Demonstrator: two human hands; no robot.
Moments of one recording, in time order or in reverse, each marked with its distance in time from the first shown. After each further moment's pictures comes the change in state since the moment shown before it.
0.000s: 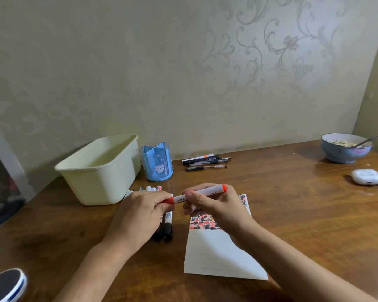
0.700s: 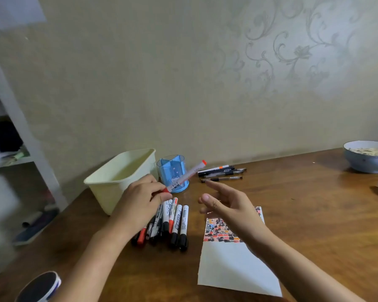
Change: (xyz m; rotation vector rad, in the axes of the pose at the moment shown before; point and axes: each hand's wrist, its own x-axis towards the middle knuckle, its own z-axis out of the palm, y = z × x) left_hand 0.035 -0.018 -0.038 0.062 0.014 -0.054; right_hand 0.008 -0.006 -0.005 -0.097 0.033 -0.068
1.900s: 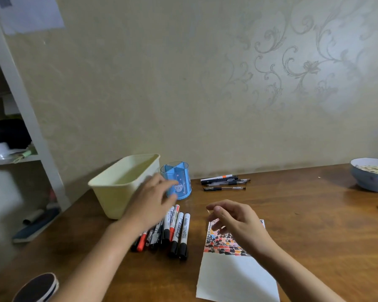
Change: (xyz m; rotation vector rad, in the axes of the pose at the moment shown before) left_hand 0.024 -0.016 0.019 0.142 -0.054 0.012; right_hand 0.013 0.022 -0.017 -0.293 0.008 -0.031
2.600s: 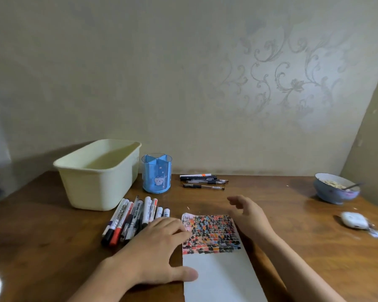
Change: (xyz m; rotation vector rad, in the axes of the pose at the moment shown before) left_hand -0.057 0.032 0.046 -0.006 -0.558 0.260; right_hand 0.031 0.061 -0.053 -0.634 0.232 0.149
